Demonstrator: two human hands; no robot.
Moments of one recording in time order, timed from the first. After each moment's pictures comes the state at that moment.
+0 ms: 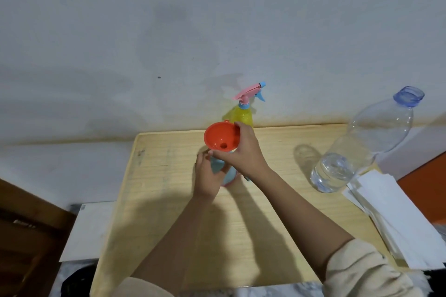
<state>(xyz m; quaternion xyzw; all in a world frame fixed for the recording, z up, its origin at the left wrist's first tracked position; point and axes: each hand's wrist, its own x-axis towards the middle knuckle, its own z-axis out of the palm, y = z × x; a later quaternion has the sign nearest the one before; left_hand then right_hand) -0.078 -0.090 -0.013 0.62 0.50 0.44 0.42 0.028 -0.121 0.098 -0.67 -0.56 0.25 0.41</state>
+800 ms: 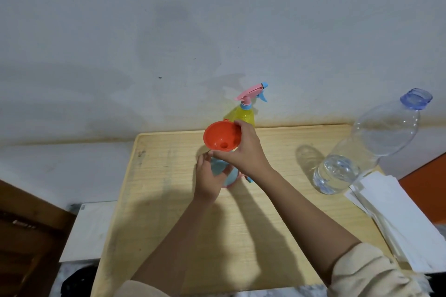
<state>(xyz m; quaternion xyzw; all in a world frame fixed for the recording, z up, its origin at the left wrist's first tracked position) -0.081 -0.086 -0.021 0.63 0.50 0.42 0.42 0.025 -0.116 0.106 -0.68 -0.55 0.26 0.41</state>
